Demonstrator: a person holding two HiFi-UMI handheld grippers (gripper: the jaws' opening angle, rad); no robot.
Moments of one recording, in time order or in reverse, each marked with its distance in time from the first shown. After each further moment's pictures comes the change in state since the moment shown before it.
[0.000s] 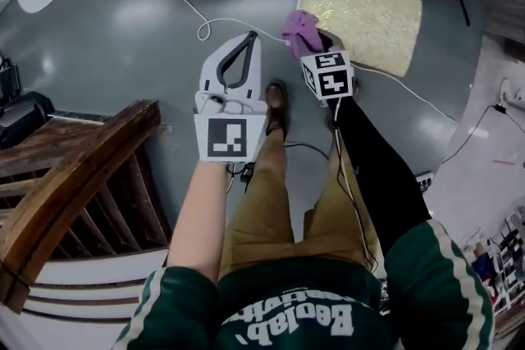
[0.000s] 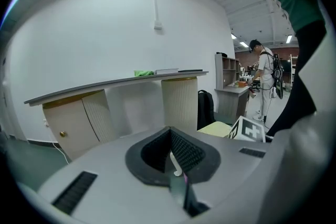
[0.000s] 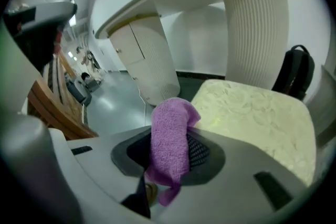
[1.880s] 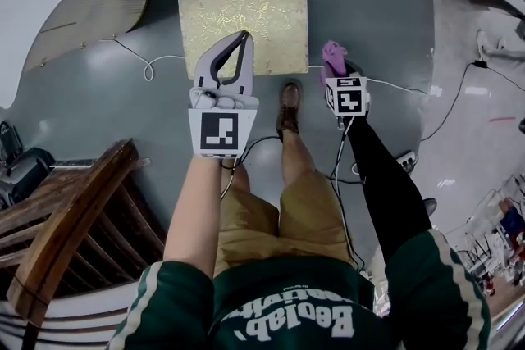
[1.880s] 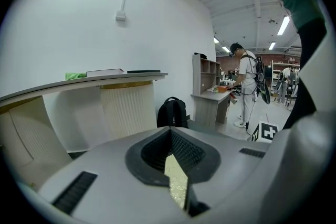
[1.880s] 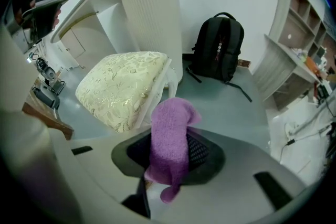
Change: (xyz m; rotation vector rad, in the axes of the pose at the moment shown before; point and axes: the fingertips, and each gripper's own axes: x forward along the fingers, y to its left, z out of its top) left arm 0.162 -0.234 0.071 0.025 -0.026 -0.212; right arm -0.176 -0.306 -0.176 0.223 0.206 -0.297
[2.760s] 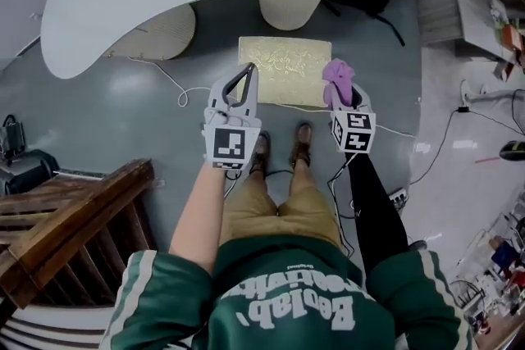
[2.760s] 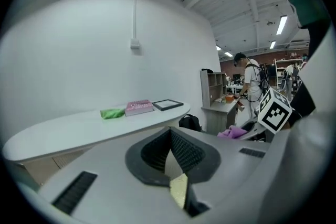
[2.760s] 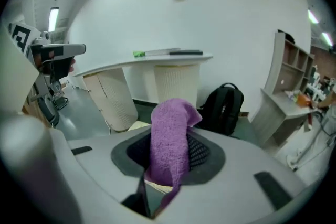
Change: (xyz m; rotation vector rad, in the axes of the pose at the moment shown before) left arm -0.129 0.095 0.105 0.039 -0.079 0.079; right arm -0.191 0.111 0.164 -0.068 -0.440 -0.024
